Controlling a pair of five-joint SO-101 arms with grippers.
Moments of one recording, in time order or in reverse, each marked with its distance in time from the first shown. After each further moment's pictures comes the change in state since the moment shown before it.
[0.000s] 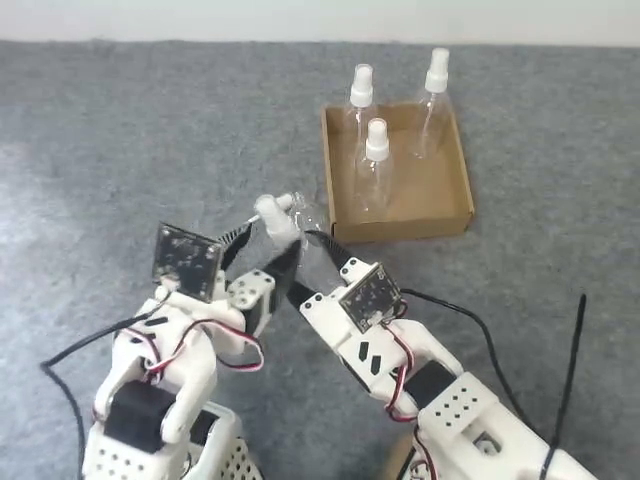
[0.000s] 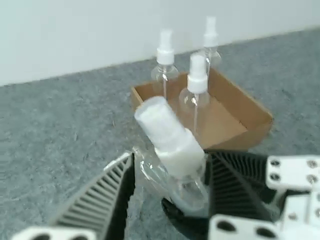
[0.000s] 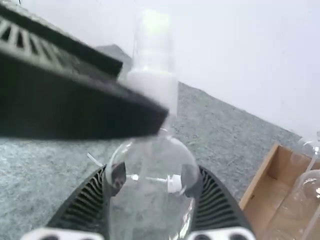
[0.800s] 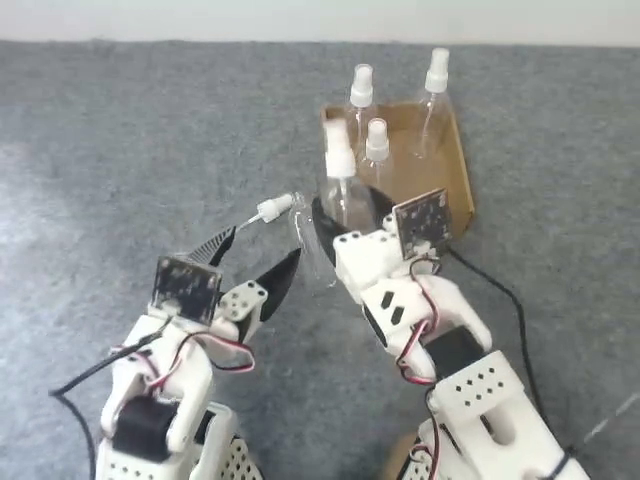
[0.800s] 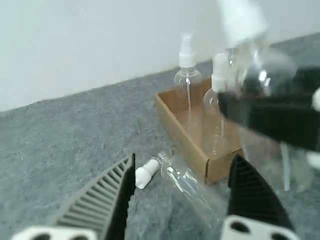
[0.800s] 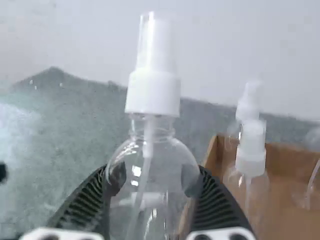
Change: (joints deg) left arm -4.9 -12.3 10.7 -3.7 -5.8; right arm 12.3 0.0 -20.5 22.9 -11.9
